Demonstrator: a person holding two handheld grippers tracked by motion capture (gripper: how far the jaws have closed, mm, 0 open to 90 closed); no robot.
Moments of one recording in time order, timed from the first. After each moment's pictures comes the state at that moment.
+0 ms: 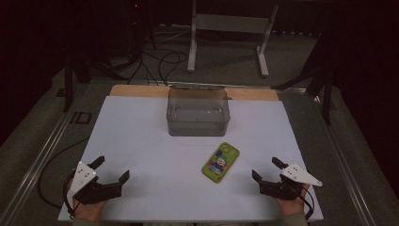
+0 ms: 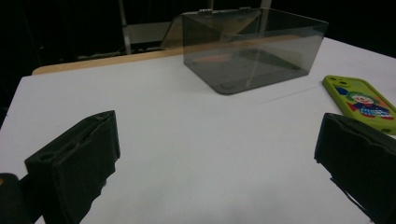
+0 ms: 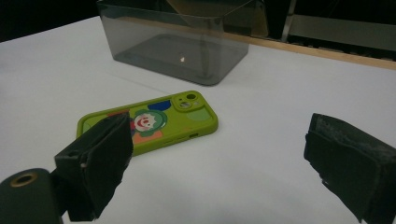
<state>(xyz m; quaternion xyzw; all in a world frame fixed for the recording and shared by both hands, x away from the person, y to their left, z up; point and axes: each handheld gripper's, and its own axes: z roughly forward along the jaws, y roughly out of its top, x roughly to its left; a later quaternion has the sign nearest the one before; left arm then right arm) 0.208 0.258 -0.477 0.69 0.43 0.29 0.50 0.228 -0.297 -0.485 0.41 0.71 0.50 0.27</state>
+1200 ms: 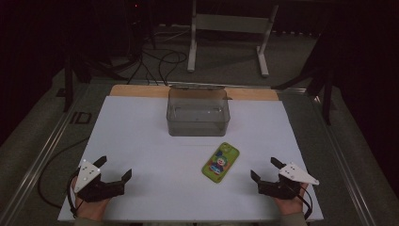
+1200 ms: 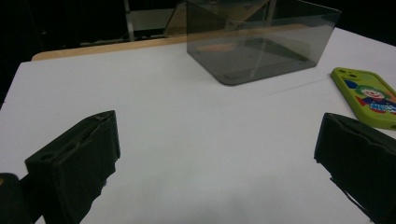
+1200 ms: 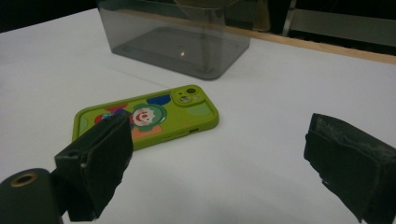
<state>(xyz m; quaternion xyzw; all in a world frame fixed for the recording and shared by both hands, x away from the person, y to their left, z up) 0.213 0.251 -0.478 0.70 0.45 0.28 0.48 0.231 -0.294 -0.488 0.41 0.72 0.49 0.27</state>
